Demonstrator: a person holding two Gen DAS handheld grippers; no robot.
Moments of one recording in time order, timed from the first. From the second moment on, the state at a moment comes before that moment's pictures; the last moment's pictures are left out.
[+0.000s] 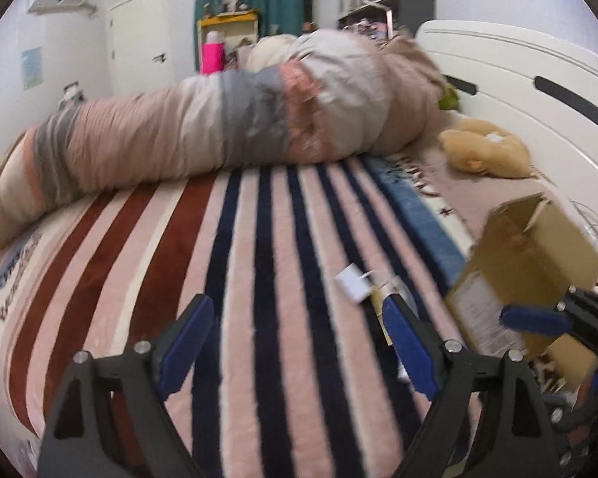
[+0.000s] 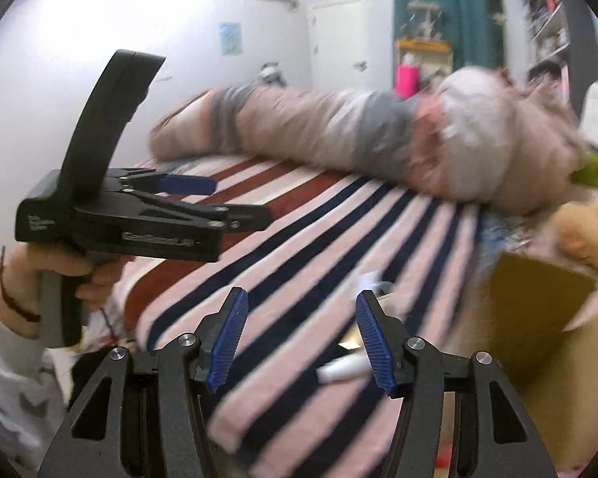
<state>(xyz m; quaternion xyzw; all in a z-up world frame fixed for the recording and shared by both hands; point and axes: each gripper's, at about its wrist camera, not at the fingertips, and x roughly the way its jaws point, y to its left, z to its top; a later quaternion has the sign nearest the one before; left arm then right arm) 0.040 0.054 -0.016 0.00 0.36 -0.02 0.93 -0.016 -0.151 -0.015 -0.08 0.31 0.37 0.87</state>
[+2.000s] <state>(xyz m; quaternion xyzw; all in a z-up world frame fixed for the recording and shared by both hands) 0.057 0.049 -0.141 -0.06 0.43 -0.09 0.90 0.028 -0.127 -0.146 -0.11 0.37 0.21 0.90</state>
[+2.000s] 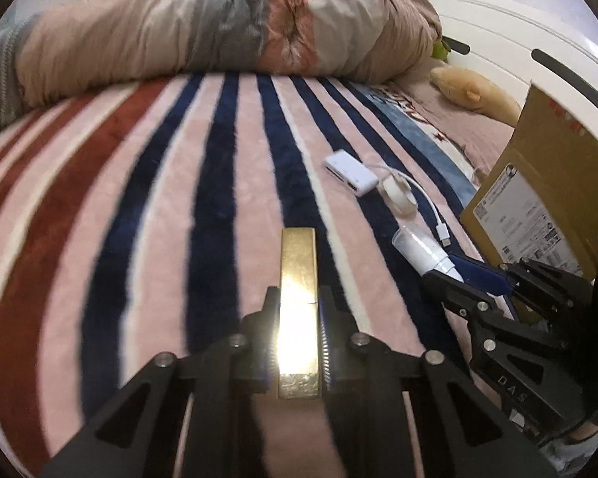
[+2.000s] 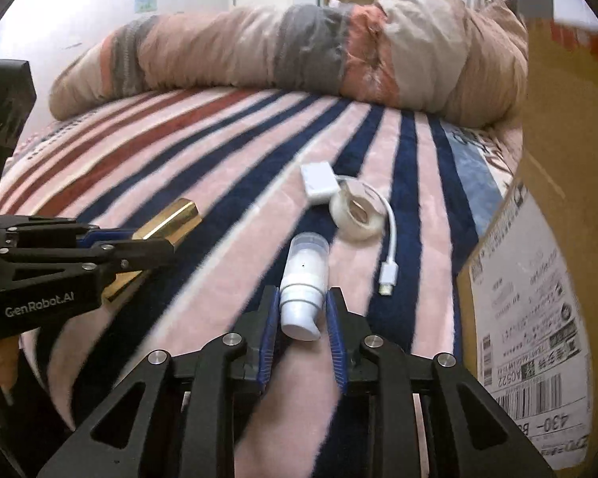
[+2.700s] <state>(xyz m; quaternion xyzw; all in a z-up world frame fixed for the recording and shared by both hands) 0.006 -0.043 0.029 0.00 0.32 -0.16 0.93 -0.038 -0.254 0.017 -0.09 0.21 0.18 0.95</state>
